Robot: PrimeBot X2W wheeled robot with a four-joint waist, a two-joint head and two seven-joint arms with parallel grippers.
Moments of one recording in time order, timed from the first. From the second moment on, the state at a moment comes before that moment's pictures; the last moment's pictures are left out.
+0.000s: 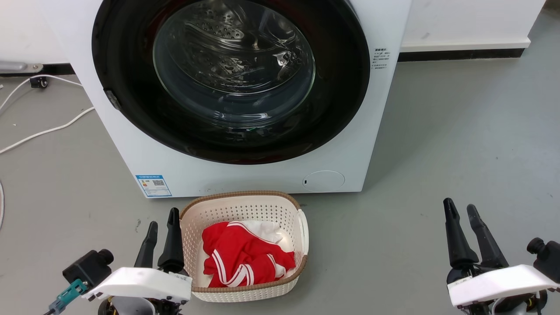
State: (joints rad) left arm -0.02 0.05 -0.01 0.10 -0.78 -0.03 -0.09; right arm 0.02 -0.05 -0.02 0.04 0.63 0.13 -0.09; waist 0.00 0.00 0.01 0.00
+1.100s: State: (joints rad) left arm 0.01 0.05 -0.06 0.05 -0.39 -0.01 -0.18; right arm 0.07 -0.05 -0.05 -0.07 0.24 0.13 -0.18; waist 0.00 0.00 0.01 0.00
